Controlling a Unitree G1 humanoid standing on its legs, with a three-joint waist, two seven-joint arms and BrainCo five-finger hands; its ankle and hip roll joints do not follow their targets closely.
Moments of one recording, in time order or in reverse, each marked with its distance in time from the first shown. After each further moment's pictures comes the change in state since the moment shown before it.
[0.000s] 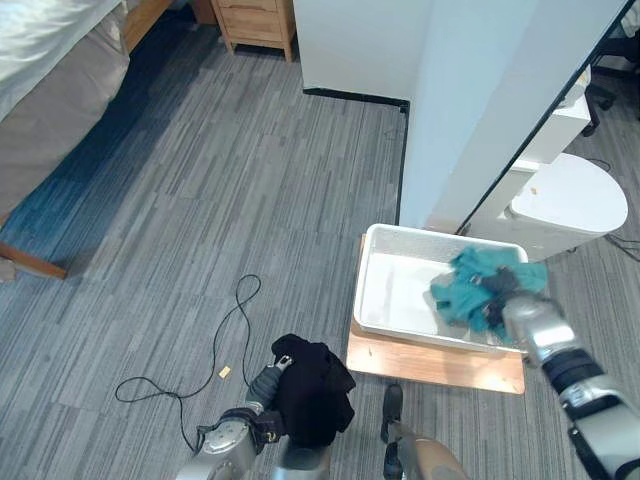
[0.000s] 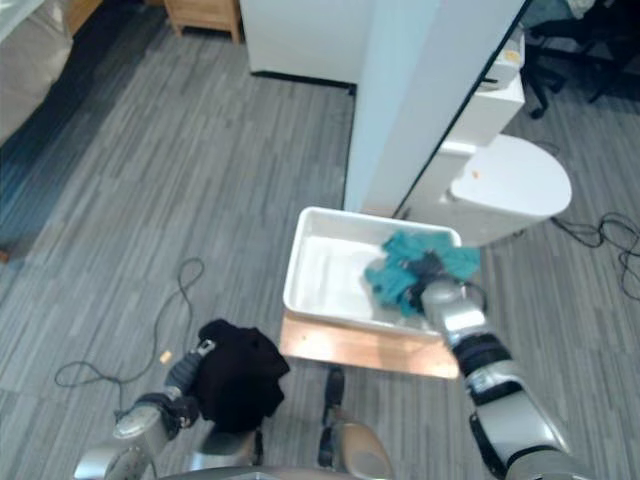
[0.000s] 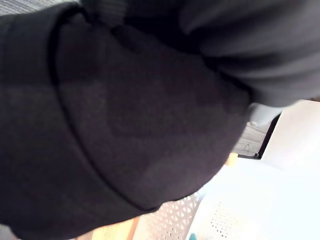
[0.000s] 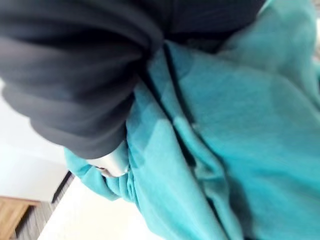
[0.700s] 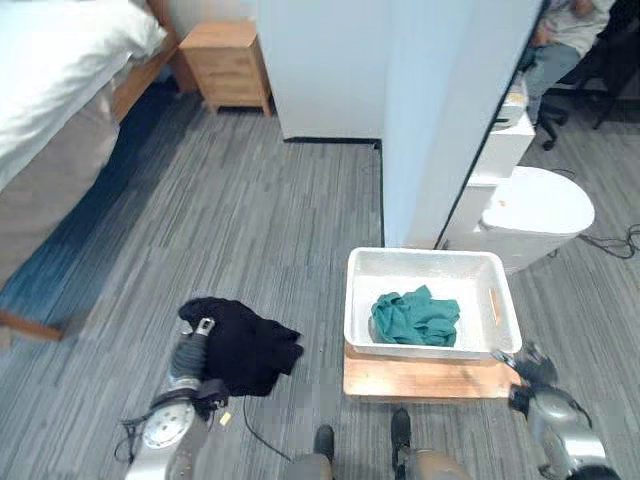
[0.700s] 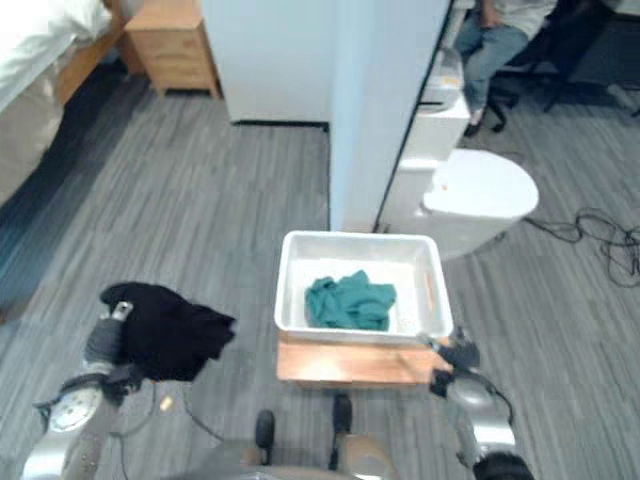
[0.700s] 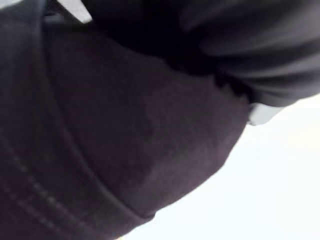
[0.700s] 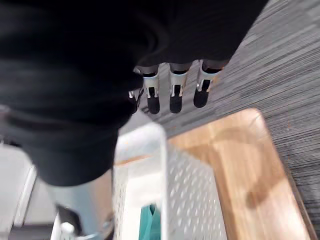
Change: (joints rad) left arm 0.041 0.004 0.408 -0.141 0.164 -0.160 0.124; right arm 0.600 0.089 -0.361 -0.187 0.087 -0.155 -0.146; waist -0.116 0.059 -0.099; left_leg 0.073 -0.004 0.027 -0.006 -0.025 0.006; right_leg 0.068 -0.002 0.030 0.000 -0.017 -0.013
